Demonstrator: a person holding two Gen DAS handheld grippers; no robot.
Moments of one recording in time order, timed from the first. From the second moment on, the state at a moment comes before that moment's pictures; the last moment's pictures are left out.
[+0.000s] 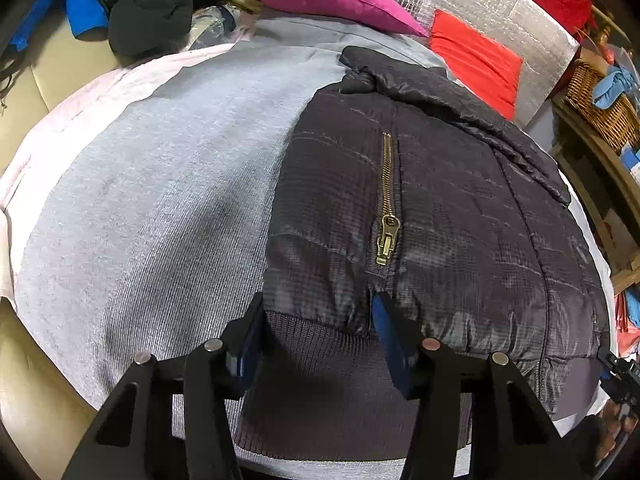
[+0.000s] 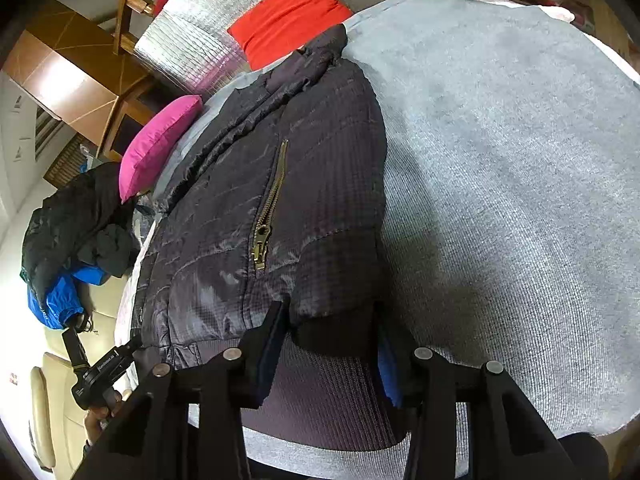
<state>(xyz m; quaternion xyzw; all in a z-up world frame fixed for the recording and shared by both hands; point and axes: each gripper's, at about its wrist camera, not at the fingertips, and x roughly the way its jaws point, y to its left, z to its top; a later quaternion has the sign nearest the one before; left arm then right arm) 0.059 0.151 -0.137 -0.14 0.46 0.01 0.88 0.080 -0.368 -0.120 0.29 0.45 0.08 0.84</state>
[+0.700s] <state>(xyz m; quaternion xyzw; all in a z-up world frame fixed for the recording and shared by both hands) 0.042 0.145 -0.119 -0.09 0.45 -0.01 0.89 0.078 -0.360 -0.115 0.26 0.48 0.08 0.83</state>
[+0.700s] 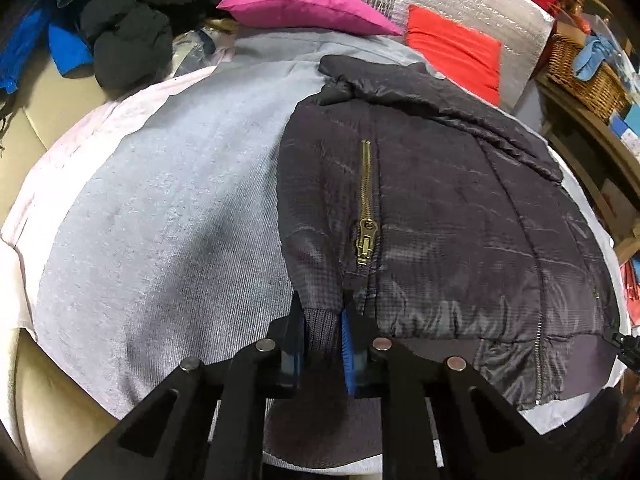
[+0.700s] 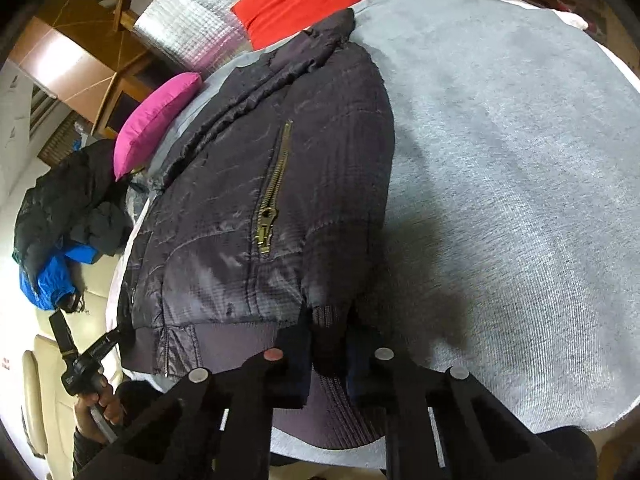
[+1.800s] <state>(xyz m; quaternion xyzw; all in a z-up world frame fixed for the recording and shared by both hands) 0.013 0.163 -0.100 -0.13 0.46 -0.03 0.88 0.061 -0.373 -0.113 0.31 0.47 0.13 0.82</state>
